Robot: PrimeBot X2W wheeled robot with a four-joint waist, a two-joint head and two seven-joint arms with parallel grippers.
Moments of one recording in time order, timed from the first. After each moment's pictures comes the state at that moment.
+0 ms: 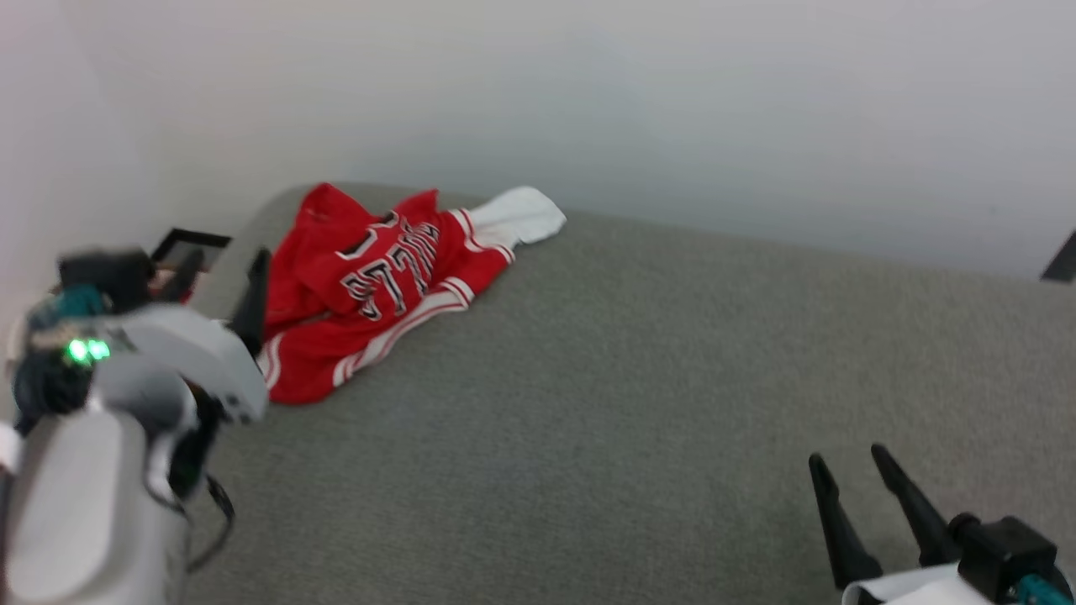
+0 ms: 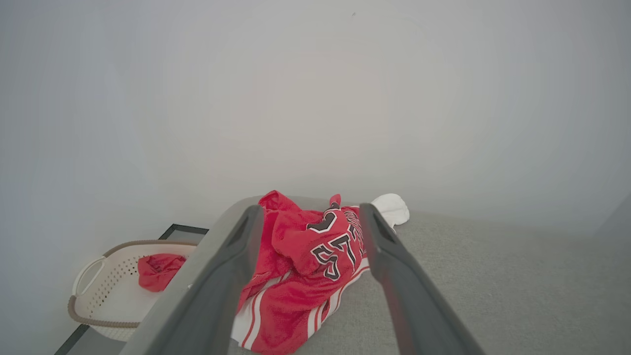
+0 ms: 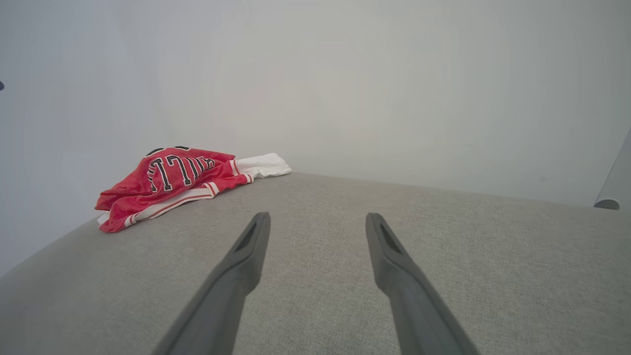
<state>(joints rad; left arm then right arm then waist) -0.45 0.32 0.01 0.31 -0.37 -0.12 0.16 0.07 -0.14 0.12 0.05 0.28 0.13 -0.18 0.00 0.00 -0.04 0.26</state>
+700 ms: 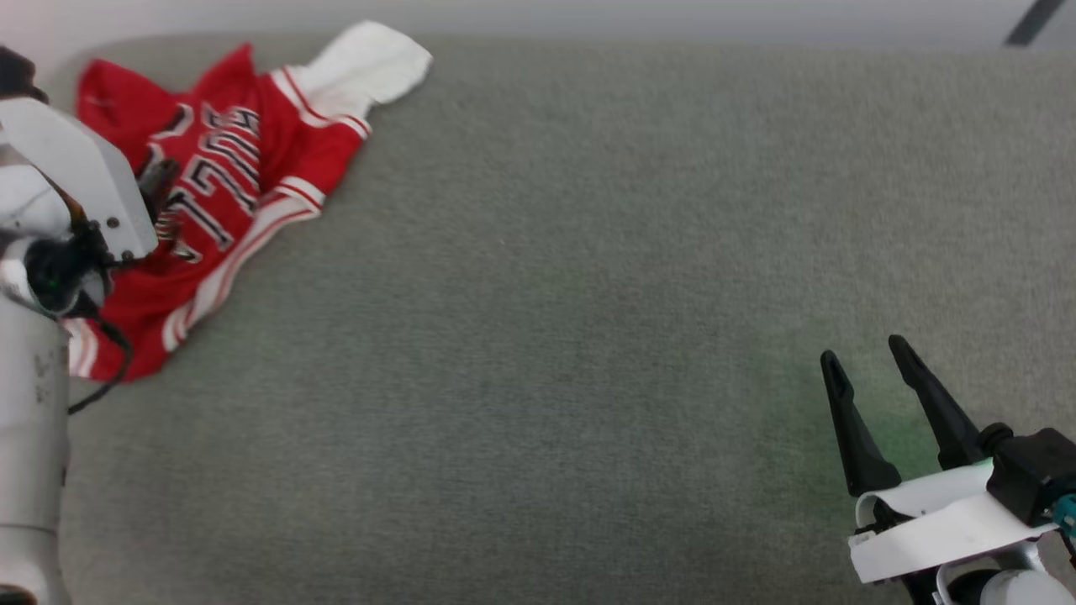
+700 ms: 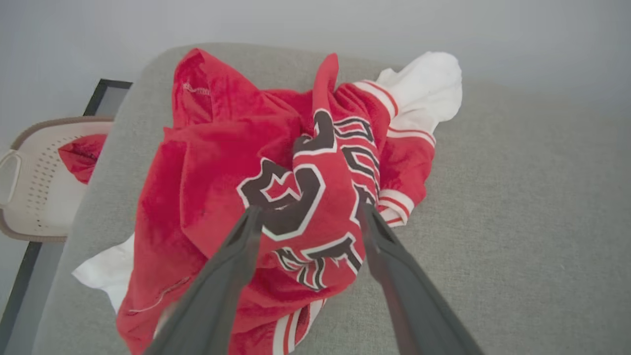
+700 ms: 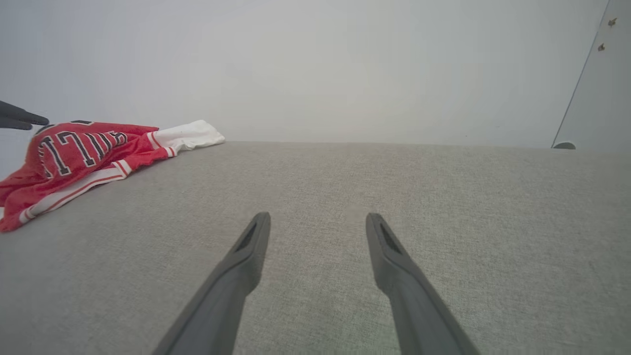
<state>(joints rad) -0.96 0.47 -0.06 0.76 -0.51 -0.13 0.60 -0.08 -0.19 0.14 -0.04 0.29 0.13 -0.16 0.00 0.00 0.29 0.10</state>
